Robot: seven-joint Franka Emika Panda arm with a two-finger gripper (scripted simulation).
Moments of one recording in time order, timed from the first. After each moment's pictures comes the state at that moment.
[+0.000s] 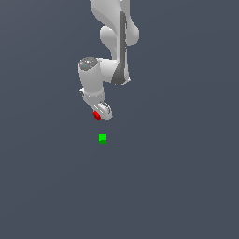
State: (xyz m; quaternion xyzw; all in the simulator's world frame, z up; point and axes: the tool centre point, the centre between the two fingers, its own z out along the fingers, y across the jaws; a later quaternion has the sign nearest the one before) arm -0.135 -0.114 0.105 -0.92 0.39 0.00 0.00
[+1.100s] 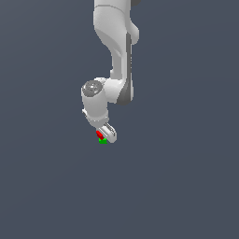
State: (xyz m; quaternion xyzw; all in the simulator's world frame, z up) arm -0.032 -0.091 0.071 -0.92 0.39 0.00 0.00
